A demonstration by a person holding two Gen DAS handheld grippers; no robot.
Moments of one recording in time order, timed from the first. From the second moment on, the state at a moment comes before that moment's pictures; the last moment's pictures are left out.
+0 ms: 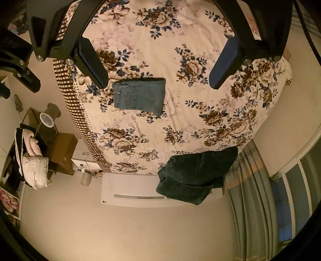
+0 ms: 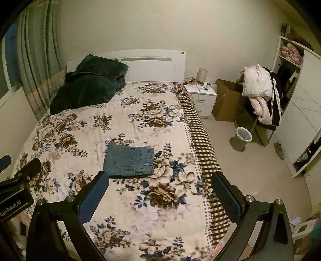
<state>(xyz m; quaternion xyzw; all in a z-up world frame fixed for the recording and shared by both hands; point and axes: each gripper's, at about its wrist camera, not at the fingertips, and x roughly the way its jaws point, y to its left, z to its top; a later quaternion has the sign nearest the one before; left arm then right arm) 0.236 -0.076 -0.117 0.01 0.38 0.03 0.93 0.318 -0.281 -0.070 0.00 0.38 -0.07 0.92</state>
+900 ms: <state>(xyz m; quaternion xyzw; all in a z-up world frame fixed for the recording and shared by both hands) 0.230 -0.074 -0.112 0.01 0.38 0.03 0.93 0.316 -0.280 -0.071 0.01 0.38 -0.07 0.92</state>
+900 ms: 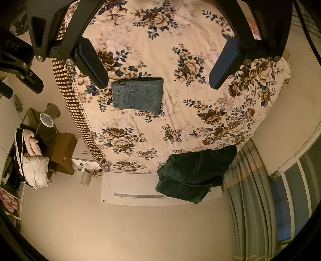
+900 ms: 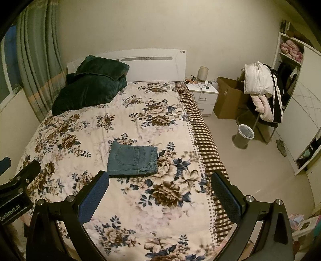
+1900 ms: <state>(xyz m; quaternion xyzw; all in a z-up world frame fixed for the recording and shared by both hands) 0.230 -0.067 -0.127 0.02 0.40 0.01 0.92 0.318 -0.275 -0.087 0.01 0.41 -0.05 0.91</state>
